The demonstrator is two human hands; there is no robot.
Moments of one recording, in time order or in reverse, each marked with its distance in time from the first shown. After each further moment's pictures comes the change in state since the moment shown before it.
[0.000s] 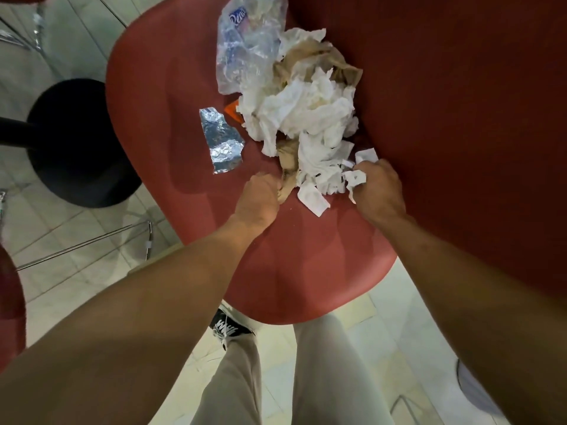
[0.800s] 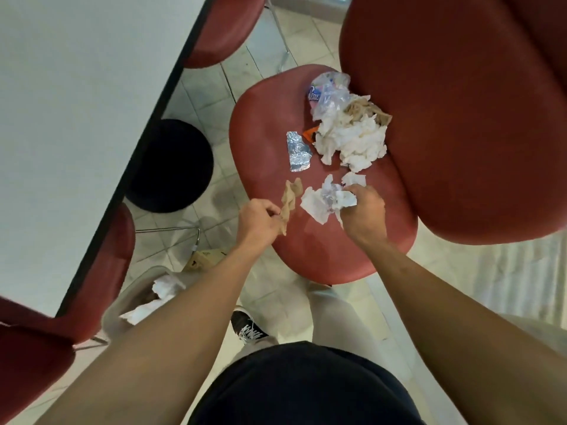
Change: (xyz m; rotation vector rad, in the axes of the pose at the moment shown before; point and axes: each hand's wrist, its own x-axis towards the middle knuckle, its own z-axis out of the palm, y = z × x) left_hand -0.231 -0.088 -0.097 -0.464 0.327 -0.260; right_hand -0.210 -0.149 -0.014 0.165 0.170 -0.137
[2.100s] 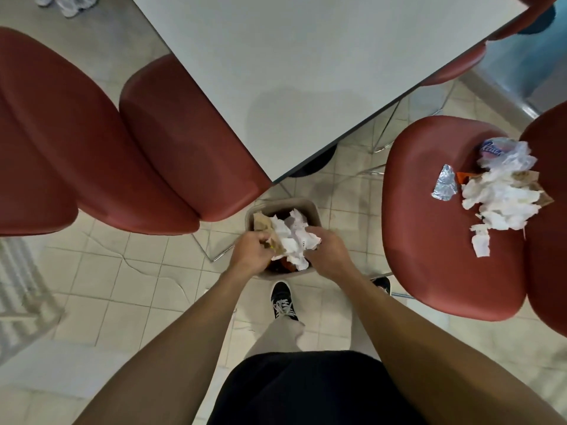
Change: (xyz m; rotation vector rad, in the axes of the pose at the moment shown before) left_hand -0.178 -0.319 -0.150 -0.316 0.121 -0.355; right_hand -0.265 -0.179 0.198 -0.075 -0.684 -0.294
